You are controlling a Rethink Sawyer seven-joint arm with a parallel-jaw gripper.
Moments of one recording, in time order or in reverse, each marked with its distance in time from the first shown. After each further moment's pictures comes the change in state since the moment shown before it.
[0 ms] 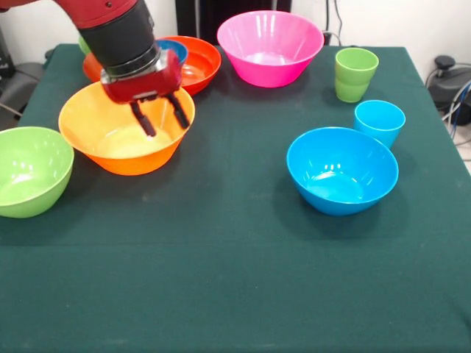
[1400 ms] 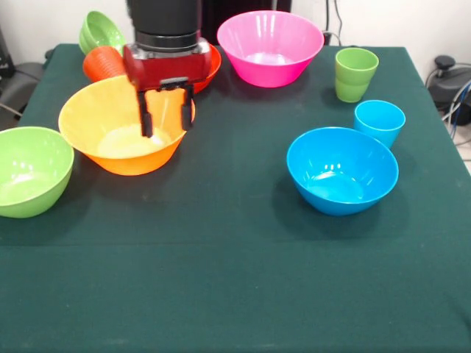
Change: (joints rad) arm 0.280 -0.227 -0.132 0.004 -0.270 -0.171 -0.087
